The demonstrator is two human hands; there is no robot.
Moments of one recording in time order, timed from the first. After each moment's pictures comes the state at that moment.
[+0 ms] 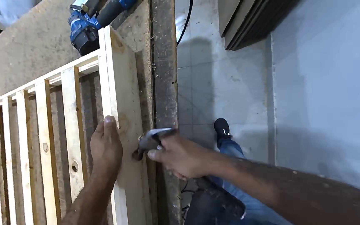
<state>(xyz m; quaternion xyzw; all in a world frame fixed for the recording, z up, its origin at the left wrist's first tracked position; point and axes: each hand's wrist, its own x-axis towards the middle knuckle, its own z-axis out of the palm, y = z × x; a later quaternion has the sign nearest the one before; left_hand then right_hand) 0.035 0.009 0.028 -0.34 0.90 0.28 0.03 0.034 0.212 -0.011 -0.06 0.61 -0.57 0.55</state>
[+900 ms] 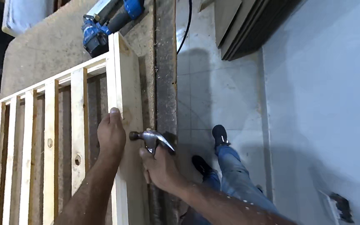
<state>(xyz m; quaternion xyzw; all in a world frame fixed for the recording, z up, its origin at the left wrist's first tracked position) 0.031 0.004 0.028 -0.31 0.91 0.27 0.04 0.107 0.148 -0.012 0.12 0.57 -0.73 0.36</state>
